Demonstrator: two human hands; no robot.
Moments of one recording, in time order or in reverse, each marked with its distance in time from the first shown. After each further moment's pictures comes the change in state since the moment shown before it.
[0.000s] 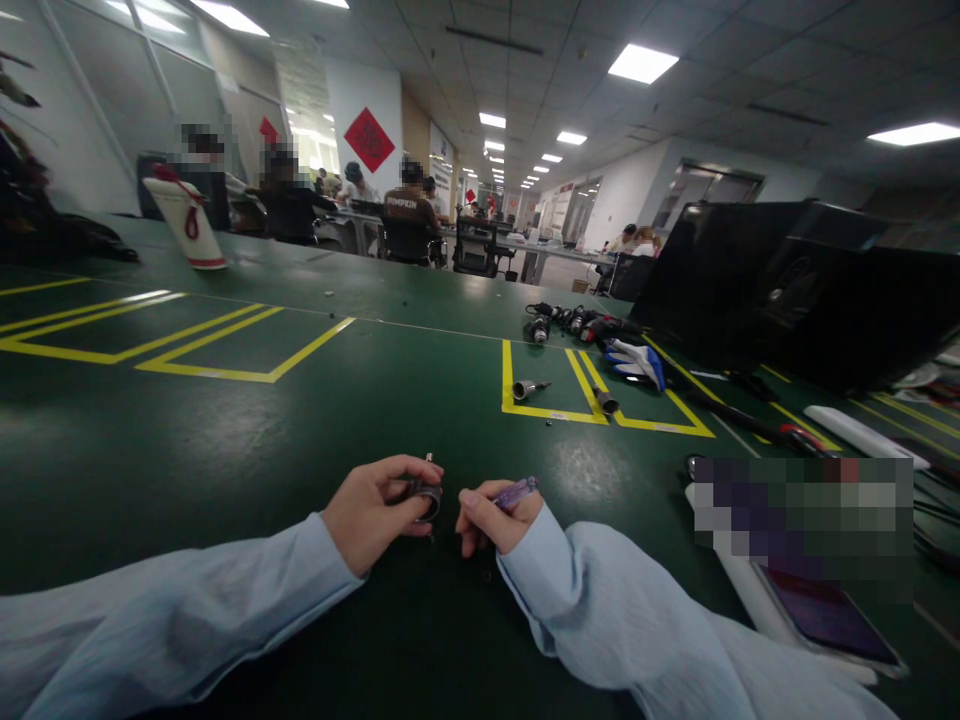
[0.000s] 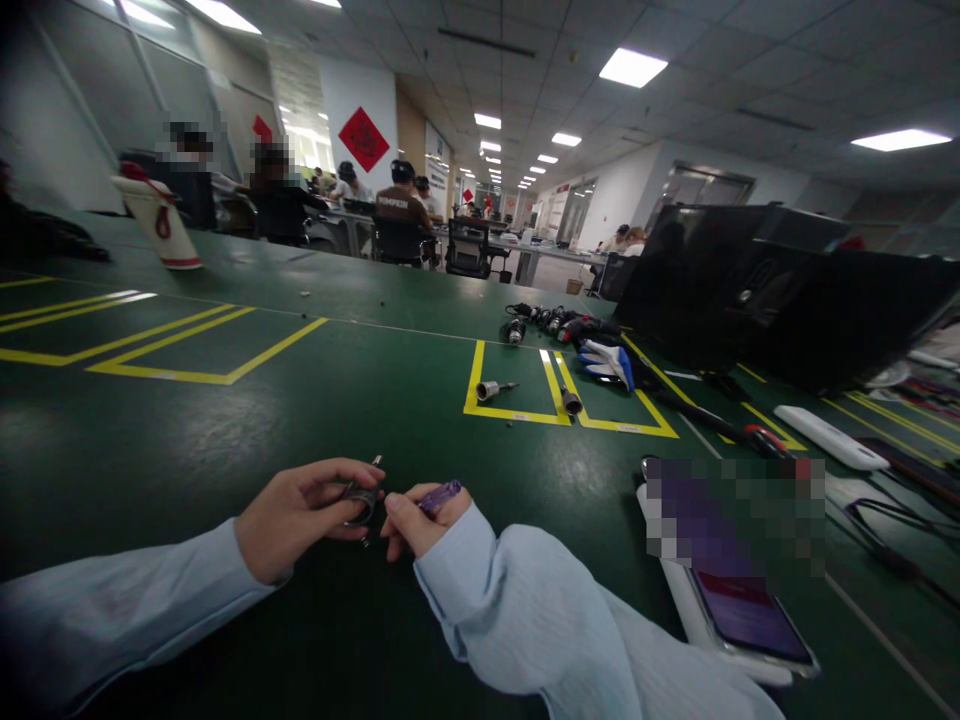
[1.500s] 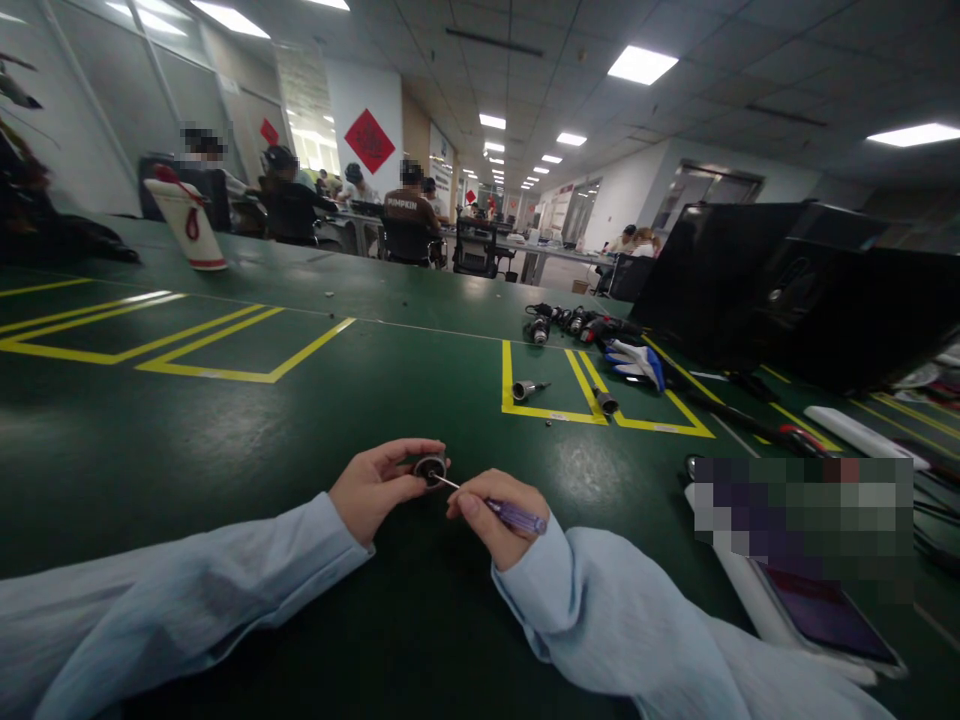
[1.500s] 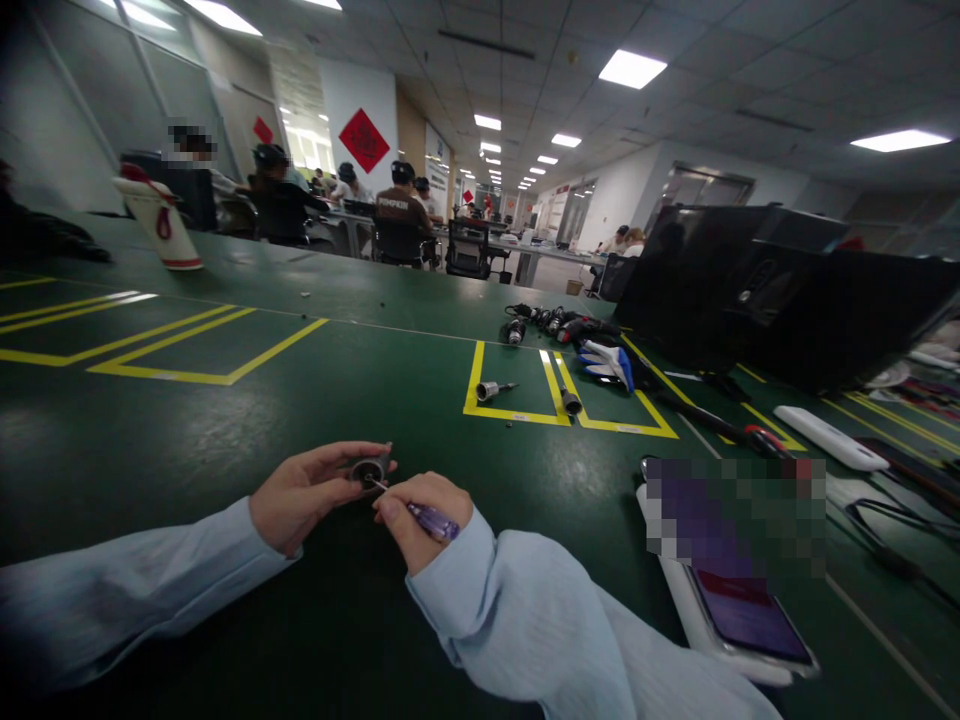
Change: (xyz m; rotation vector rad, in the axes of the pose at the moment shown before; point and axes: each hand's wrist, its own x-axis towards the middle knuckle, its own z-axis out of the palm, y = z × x) left_hand 0.019 -0.013 -0.009 -0.161 -0.063 0.125; right_hand -0.006 -0.013 -0.002 -0.339 0.098 -0.544
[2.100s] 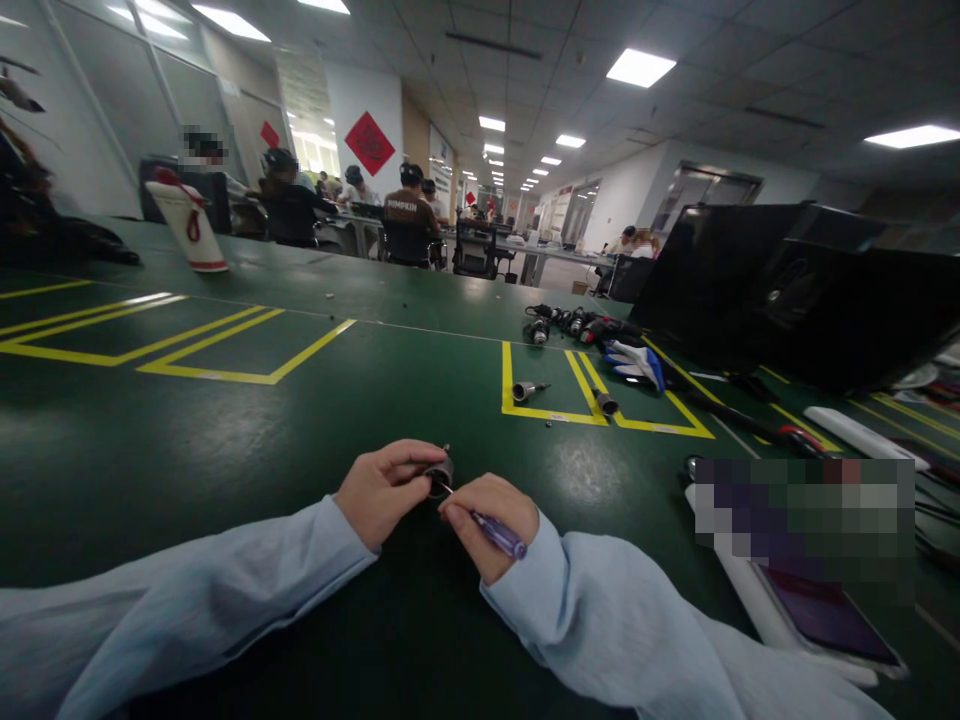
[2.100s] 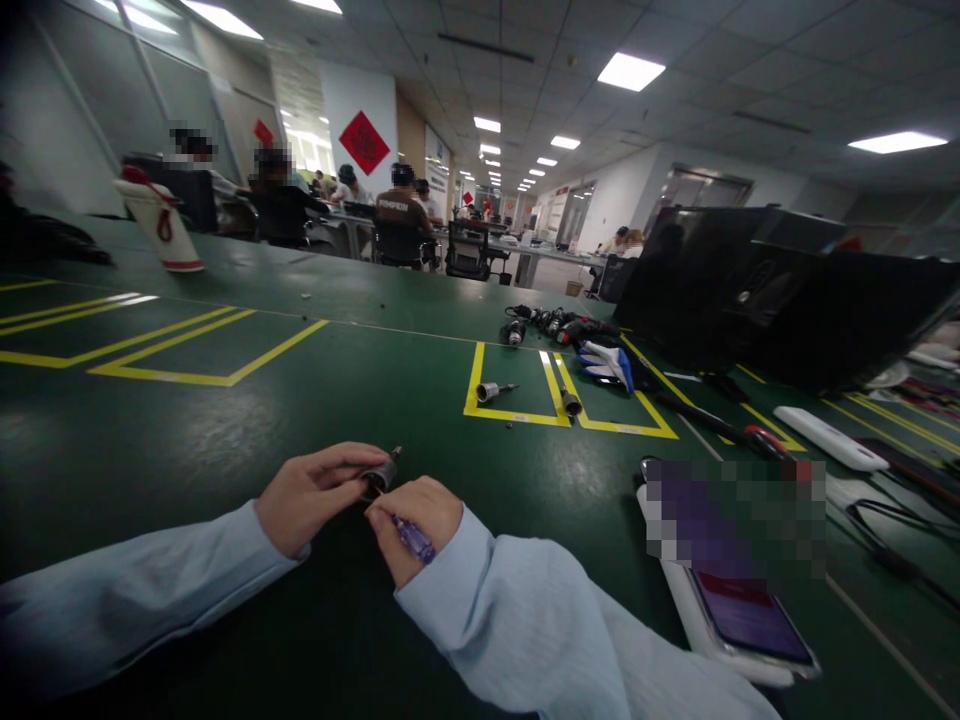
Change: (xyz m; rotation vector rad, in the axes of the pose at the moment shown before) left_hand -0.002 0.006 0.007 0.171 0.055 0.140; right_hand 0.000 -0.005 0.006 -0.184 -0.113 -0.132
